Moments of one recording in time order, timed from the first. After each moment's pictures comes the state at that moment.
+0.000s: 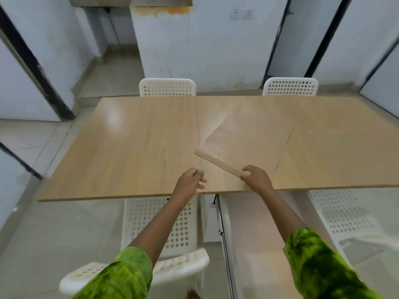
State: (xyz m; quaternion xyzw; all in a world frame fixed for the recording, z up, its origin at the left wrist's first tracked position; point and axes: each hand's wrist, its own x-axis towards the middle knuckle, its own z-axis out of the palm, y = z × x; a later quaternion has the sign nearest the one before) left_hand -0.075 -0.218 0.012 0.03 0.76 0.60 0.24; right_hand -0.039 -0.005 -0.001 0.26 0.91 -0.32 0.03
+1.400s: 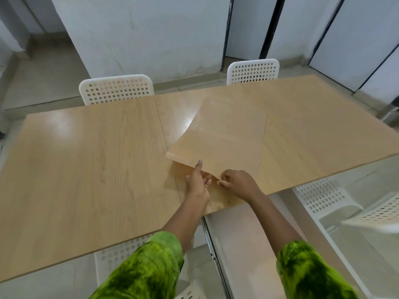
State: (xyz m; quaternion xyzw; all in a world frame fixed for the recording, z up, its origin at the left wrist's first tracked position) left_hand -0.155 -0.081 -0.035 -0.25 0.47 0.79 0.30; right_hand -0.082 0.023 -0.018 0.19 0.96 -0.21 0.05
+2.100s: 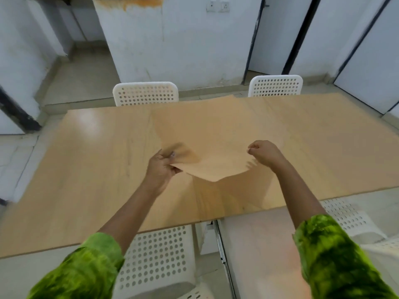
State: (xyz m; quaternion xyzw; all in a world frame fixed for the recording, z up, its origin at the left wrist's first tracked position) left_hand -0.209 -0.221 0.036 0.04 0.53 0.82 0.23; right_hand -0.127 0.041 0.080 0.28 0.91 -0.32 0.01
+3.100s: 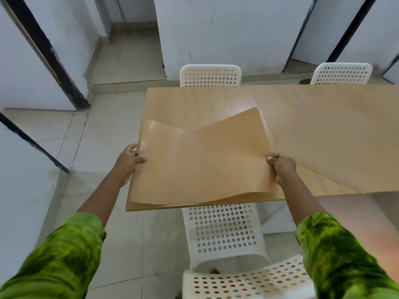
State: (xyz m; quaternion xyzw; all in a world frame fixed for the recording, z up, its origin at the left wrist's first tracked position) left_hand -0.314 -0.608 -0.004 -0.08 0.76 0.62 0.20; right_hand -0.181 -0.212 -0.014 0.47 0.60 -0.64 -0.12
